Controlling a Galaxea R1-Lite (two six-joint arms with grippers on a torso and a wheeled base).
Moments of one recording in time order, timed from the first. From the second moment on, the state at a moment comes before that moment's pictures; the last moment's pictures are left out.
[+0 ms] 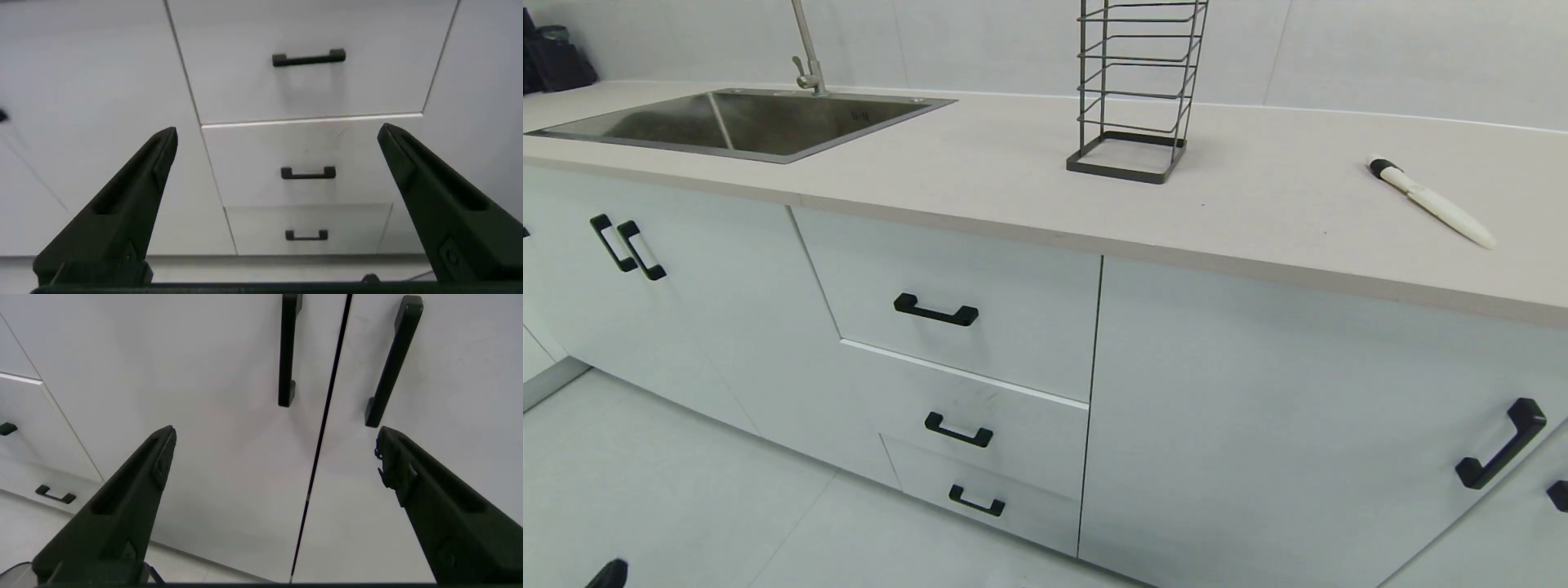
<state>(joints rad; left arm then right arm) -0.12 0.26 -0.02 -0.39 -0.13 0.10 0.00 0.00 0.00 0.00 0.00 -0.01</state>
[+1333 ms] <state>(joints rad) 0.00 0.00 0.00 0.00 -0.02 0.00 0.00 0.00 0.00 0.00 0.00 -0.01</state>
